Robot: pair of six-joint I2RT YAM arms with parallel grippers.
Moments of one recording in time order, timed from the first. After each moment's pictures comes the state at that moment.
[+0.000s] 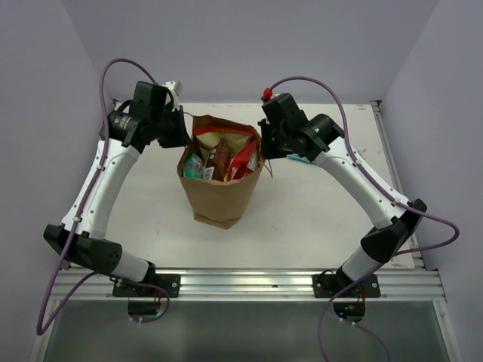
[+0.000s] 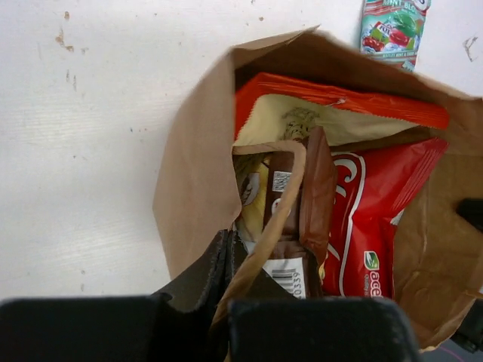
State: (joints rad) left arm -0.32 1.45 1.72 -1.06 0.11 -0.38; right arm 0.71 1.63 1.86 -1.07 0.18 0.48
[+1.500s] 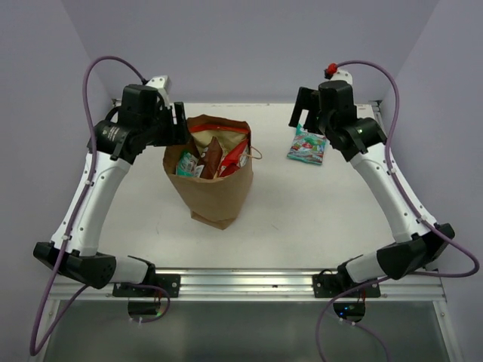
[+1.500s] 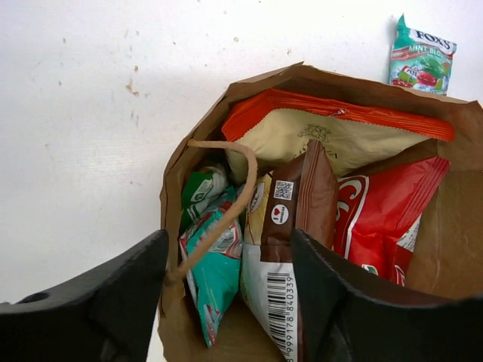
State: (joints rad) left arm -0.32 1.37 1.70 -1.01 -0.02 -0.32; right arm 0.46 1.44 1.70 -0.76 0.33 0.43
